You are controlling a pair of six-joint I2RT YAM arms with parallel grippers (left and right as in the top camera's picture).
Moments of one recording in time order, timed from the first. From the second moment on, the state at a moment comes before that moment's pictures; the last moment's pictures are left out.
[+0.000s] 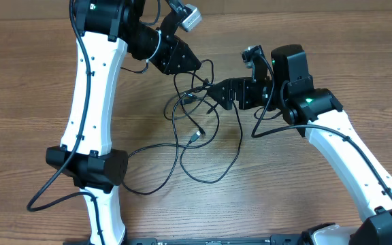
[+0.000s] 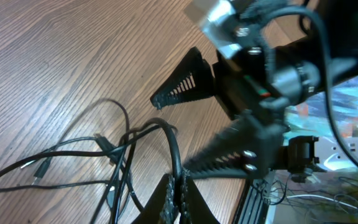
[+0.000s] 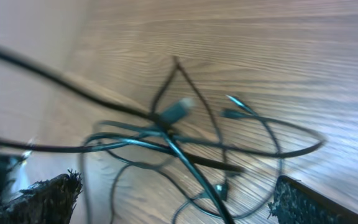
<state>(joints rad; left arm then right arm) -0.23 2.13 2.55 -1.69 0.83 0.42 0.31 1.51 1.21 -0.45 -0.59 0.30</state>
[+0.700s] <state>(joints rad) -0.23 1.72 2.56 -1.64 0.97 0.42 0.31 1.51 1.21 -0.62 -0.36 0.36</state>
